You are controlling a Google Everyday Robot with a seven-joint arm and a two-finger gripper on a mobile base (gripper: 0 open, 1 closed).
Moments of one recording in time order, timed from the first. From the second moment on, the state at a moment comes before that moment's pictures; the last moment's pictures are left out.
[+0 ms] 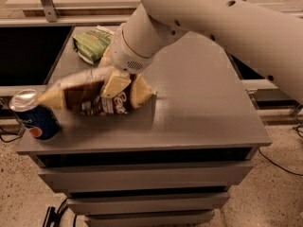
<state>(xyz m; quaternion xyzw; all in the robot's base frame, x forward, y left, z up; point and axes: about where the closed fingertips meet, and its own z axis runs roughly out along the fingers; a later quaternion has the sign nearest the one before) 0.533 0.105 0.911 -0.74 0.58 0.11 0.33</state>
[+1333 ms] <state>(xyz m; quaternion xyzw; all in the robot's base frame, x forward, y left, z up) 0.534 0.084 0.908 -0.74 0.58 0.12 0.31</state>
